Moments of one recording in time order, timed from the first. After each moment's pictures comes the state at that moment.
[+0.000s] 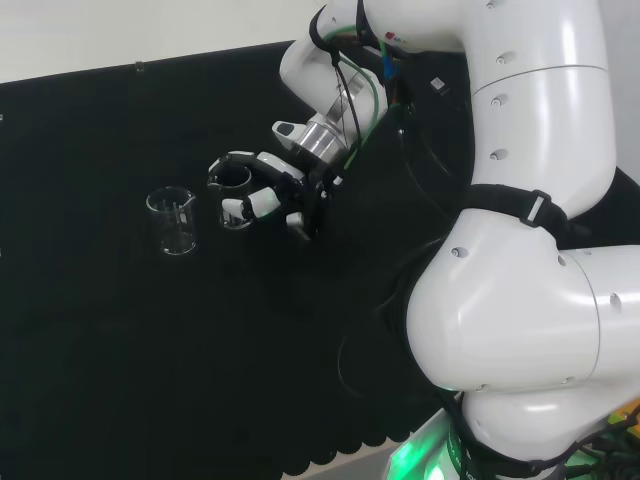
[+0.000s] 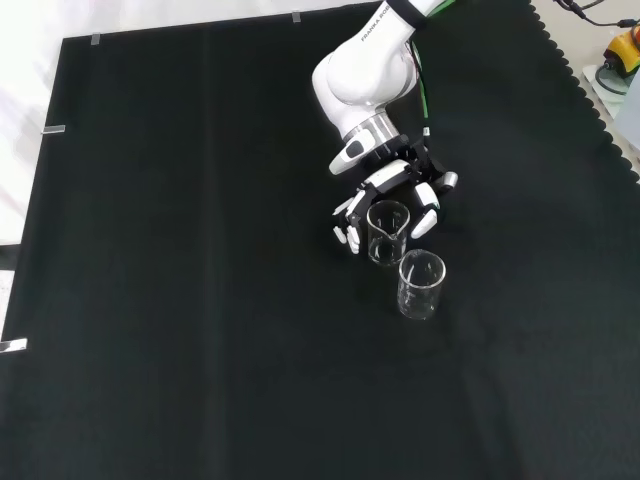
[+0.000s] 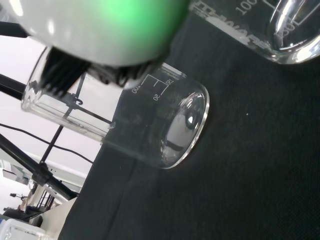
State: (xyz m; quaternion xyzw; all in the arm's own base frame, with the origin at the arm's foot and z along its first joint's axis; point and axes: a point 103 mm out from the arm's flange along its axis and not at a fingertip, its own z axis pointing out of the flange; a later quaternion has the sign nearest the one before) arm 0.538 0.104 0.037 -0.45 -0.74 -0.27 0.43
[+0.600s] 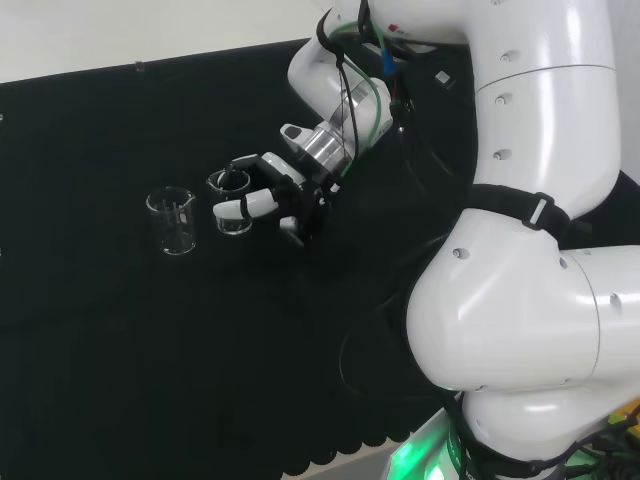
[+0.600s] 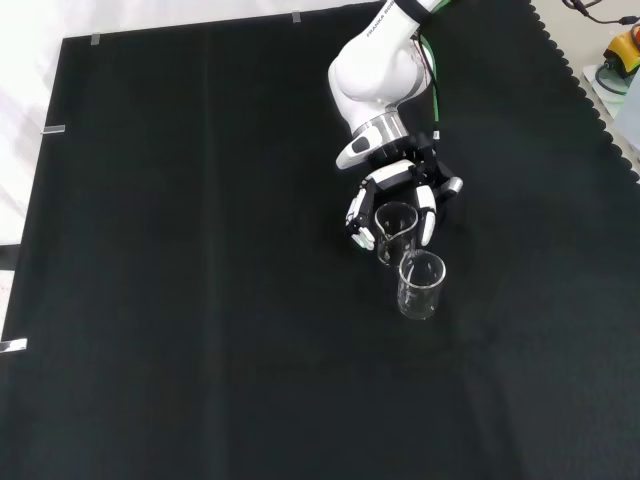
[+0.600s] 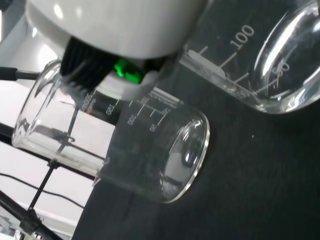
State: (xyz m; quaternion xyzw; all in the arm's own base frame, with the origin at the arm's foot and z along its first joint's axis) arm 0.535 0.106 0.037 -0.49 -0.70 -0.31 0.41
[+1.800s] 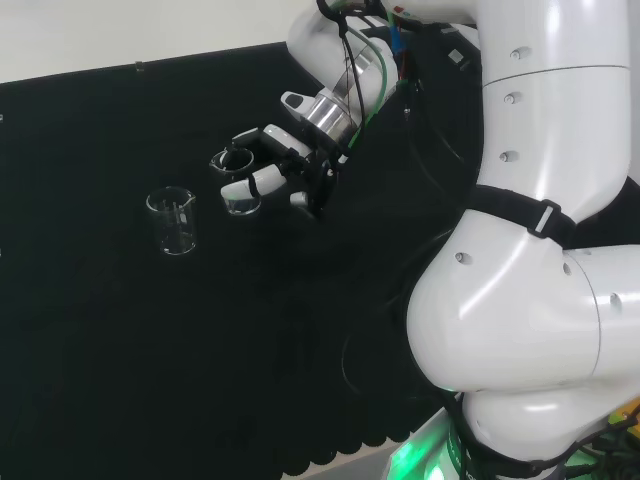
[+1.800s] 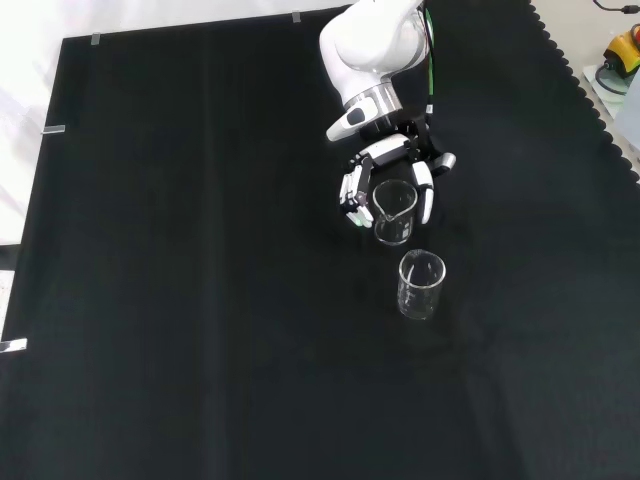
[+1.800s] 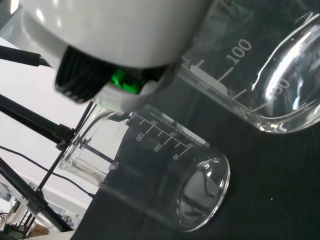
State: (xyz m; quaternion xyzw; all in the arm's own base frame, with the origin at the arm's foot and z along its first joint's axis) arm 0.548 0.089 0.080 -0.46 -0.75 -0.29 0.37
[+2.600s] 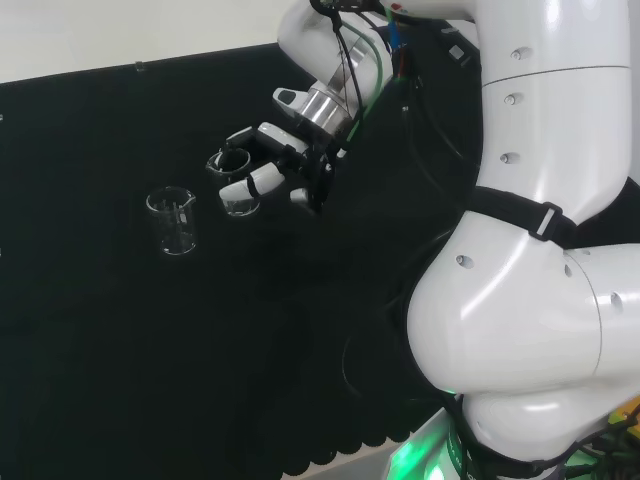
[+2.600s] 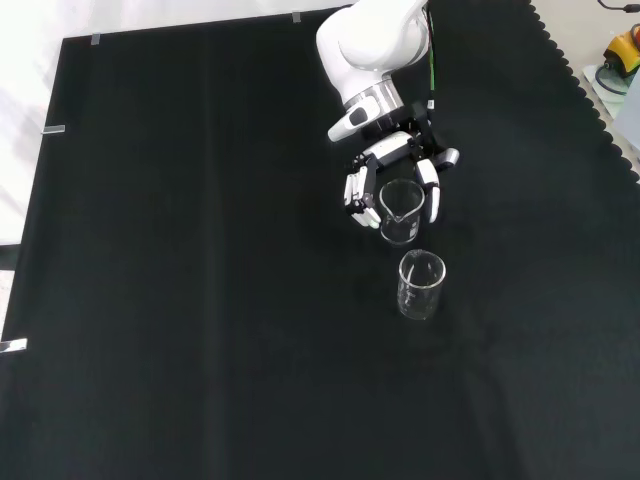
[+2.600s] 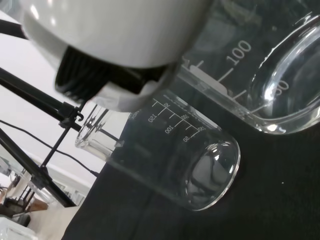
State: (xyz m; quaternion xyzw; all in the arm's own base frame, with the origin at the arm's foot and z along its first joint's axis) arm 0.543 0.093 0.090 -0.45 -0.77 -0.26 0.37
